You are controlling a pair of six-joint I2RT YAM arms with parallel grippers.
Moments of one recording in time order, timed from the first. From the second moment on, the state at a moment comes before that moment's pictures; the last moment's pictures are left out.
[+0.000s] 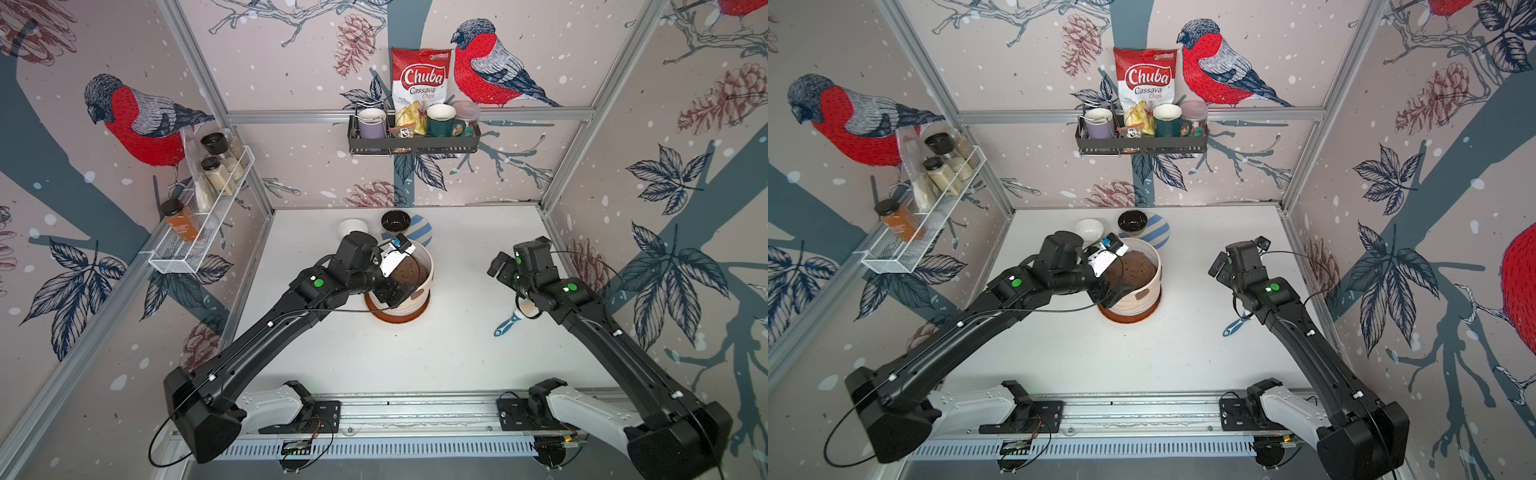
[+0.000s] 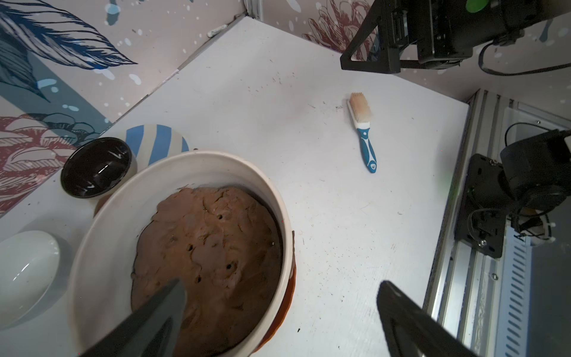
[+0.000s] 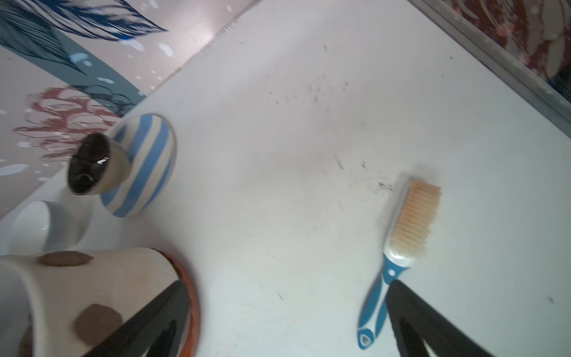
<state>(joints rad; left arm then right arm) -0.71 1.28 1.24 -0.61 0.28 0.21 0.38 1.05 0.93 -0.79 0.32 0.80</state>
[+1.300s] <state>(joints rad) -0.72 1.26 1.13 -0.43 0.09 0.30 -0.06 1.56 0.86 -0.76 0.10 0.96</state>
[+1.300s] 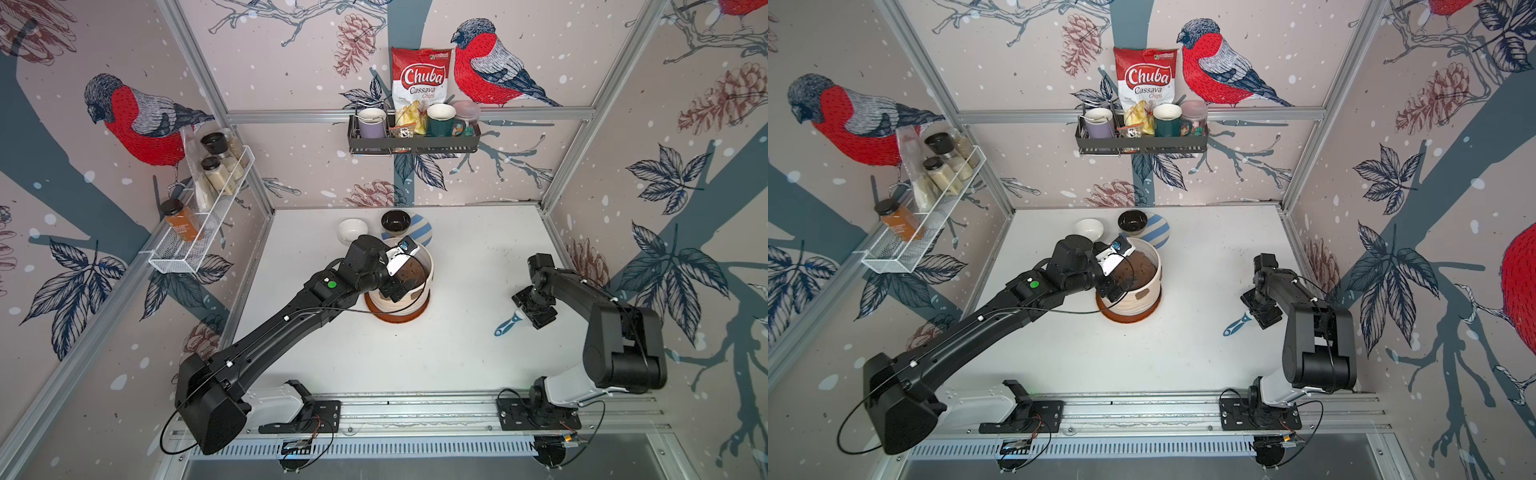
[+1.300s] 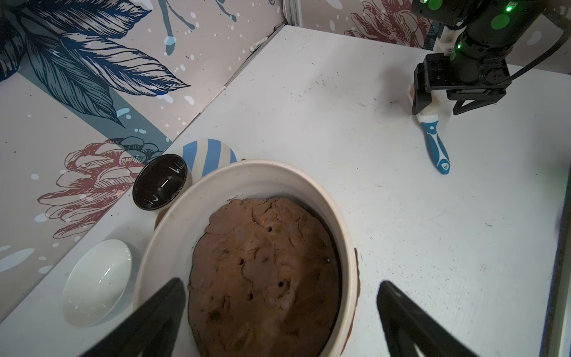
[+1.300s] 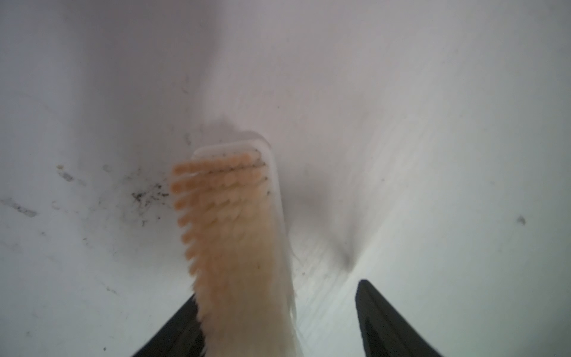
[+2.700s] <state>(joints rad) -0.72 1.11 0.87 0.19 0.47 -0.38 0.49 0.95 1.08 -0.65 0.02 0.65</state>
